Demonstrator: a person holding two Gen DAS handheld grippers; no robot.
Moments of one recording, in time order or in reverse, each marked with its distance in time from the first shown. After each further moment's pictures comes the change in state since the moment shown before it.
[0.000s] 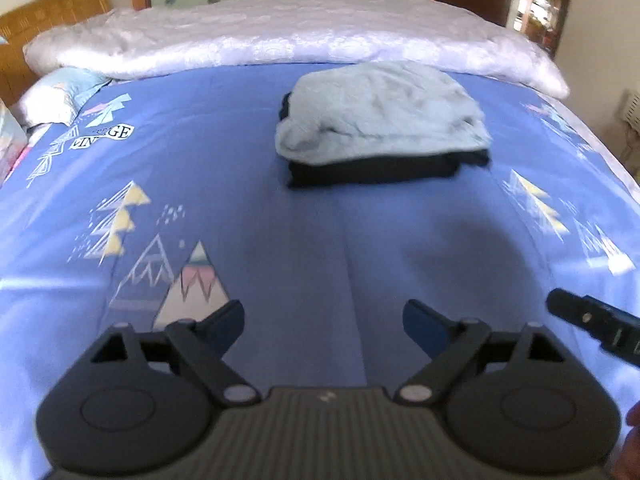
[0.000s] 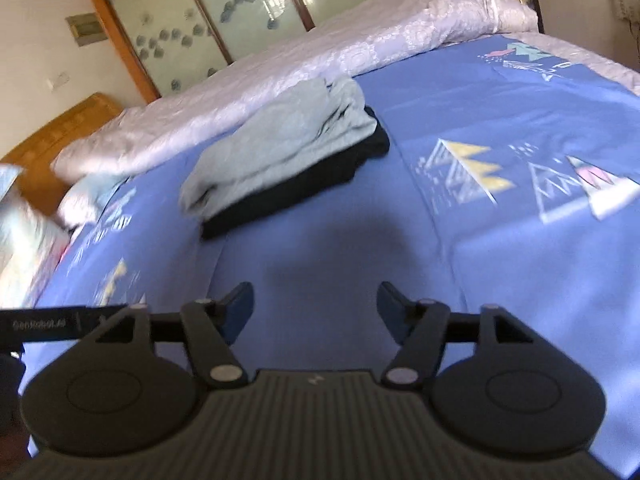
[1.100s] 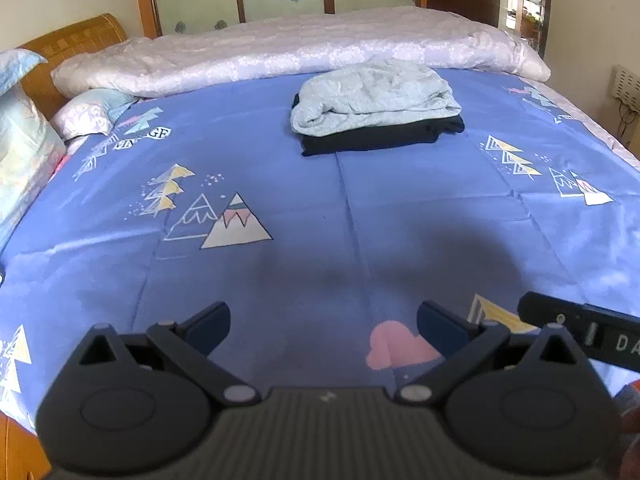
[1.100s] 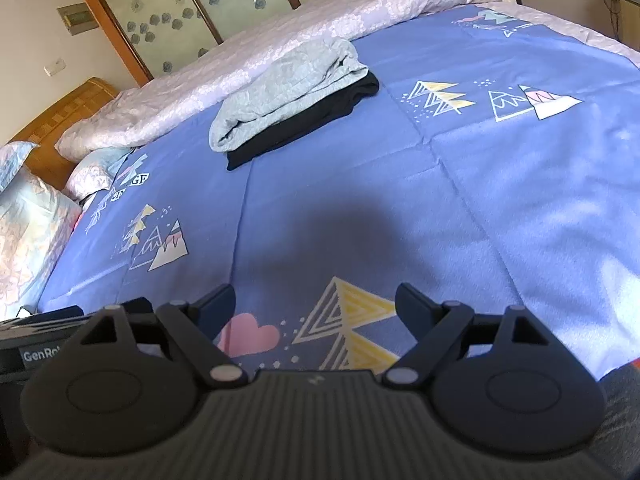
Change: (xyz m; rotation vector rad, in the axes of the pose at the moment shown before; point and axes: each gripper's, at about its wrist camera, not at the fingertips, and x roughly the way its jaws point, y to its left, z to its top) left arm -0.074 -0.015 -0.086 0.061 -0.065 0.079; right arm -0.046 0.029 -0.062 0.067 0.061 -0.037
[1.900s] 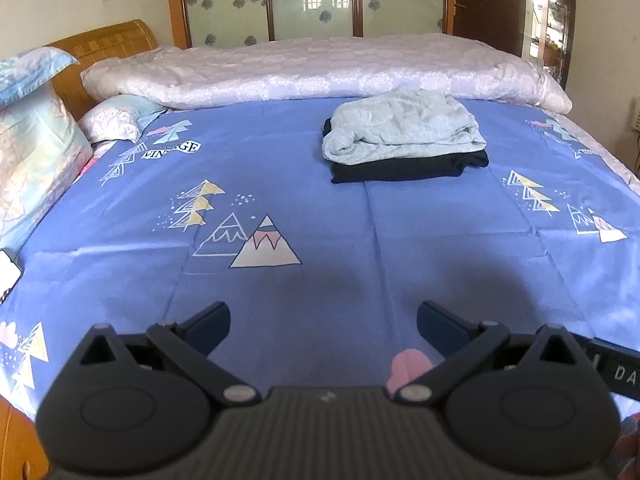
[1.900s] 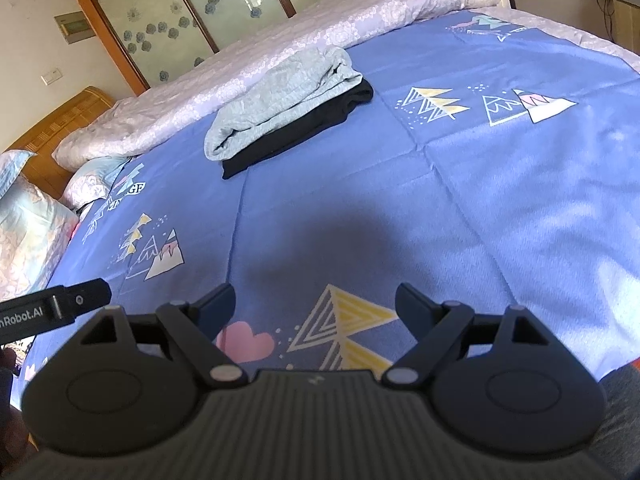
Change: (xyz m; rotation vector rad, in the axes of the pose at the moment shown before) left arm -0.014 0.018 0.010 -0.056 -0.061 0.045; right arm -0.001 0.002 -0.003 0.015 -0.028 -0.012
